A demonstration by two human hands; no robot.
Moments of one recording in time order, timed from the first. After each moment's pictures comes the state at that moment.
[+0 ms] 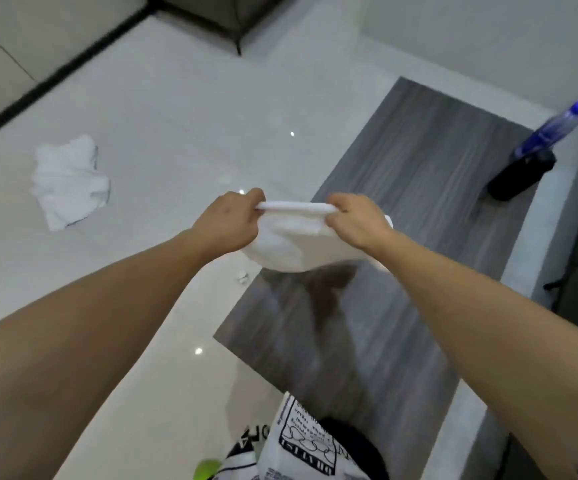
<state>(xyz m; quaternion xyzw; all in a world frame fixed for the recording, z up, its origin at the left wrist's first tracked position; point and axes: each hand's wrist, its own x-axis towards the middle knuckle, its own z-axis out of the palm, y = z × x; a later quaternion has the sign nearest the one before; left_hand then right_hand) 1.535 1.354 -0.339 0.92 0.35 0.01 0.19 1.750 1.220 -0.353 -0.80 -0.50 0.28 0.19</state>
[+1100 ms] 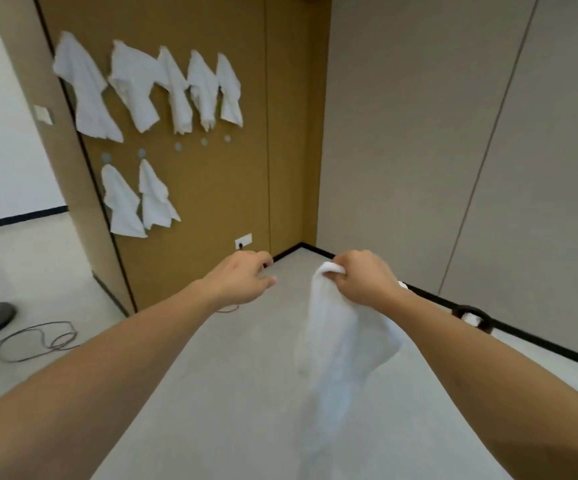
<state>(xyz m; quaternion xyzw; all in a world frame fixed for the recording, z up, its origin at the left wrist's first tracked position) 0.496 1.125 -0.073 0.40 0.90 0.16 -0.04 0.638 1.337 -0.056 -0.13 -0.98 0.12 0.13</state>
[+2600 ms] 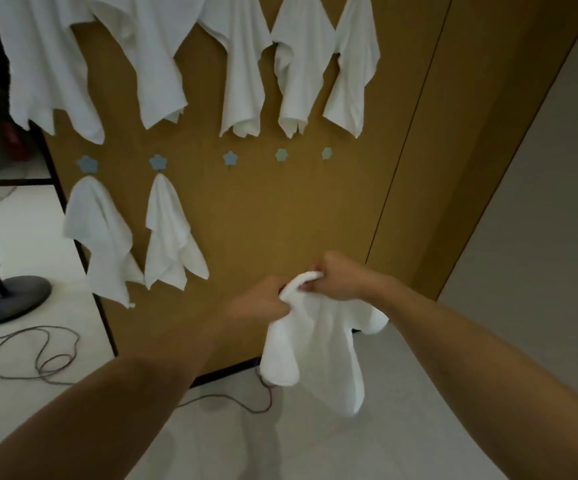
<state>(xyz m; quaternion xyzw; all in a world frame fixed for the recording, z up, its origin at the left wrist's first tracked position) -0.324 1.353 -0.121 0.24 0.87 0.41 0.10 -0.322 1.536 -0.055 0.17 -0.96 0.21 -0.09</state>
